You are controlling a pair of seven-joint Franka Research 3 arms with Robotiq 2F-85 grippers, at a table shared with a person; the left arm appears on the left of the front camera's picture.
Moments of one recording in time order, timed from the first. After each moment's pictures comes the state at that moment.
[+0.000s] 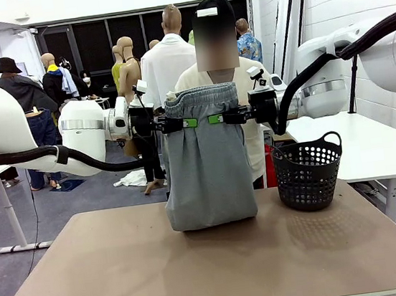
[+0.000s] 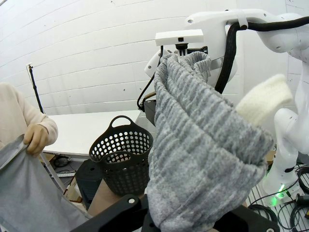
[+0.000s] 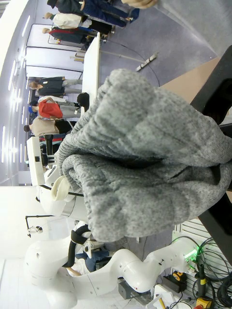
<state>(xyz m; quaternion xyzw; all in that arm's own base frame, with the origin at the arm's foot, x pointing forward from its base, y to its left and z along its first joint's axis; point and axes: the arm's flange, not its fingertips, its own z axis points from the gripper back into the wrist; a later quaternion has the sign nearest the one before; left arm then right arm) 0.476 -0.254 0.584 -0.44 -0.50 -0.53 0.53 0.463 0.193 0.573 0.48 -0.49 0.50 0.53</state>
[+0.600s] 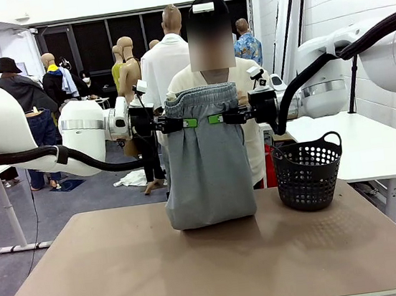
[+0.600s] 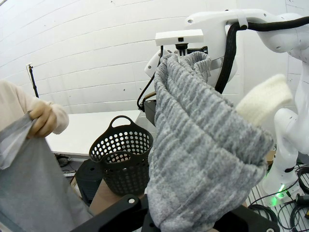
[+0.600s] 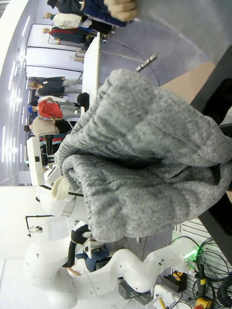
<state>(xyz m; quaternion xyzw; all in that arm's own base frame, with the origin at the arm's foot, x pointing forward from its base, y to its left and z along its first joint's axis) 0.476 -0.254 0.584 -0.44 -0.50 -0.53 0.53 0.463 0.193 0.573 0.48 -0.49 0.50 0.53</state>
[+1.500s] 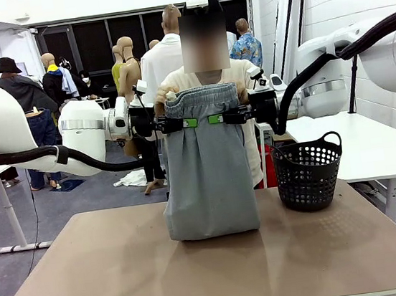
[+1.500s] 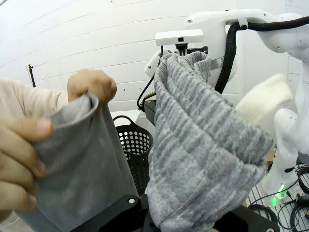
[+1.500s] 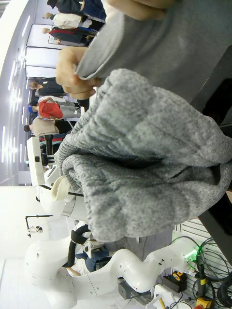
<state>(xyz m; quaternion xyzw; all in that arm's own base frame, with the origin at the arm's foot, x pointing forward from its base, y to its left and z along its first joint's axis) 0.476 -0.254 0.584 -0.44 -0.50 -0.53 0.53 0.463 0.193 0.573 0.48 -0.49 0.50 0.53</state>
